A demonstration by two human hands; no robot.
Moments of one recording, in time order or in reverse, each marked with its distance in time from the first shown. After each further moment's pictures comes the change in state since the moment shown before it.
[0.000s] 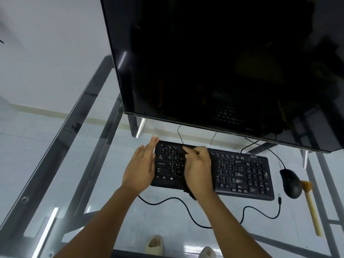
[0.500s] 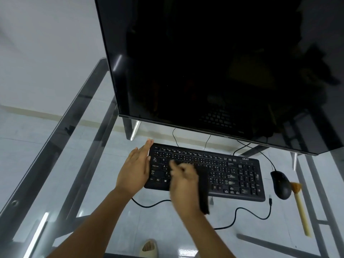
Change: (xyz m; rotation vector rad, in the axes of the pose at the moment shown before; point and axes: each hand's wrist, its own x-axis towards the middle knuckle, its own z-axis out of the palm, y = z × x) left_hand 0.003 0.003 0.000 -0.003 0.047 0.021; right_hand -0.044 -0.015 0.009 0.061 0.032 -0.049
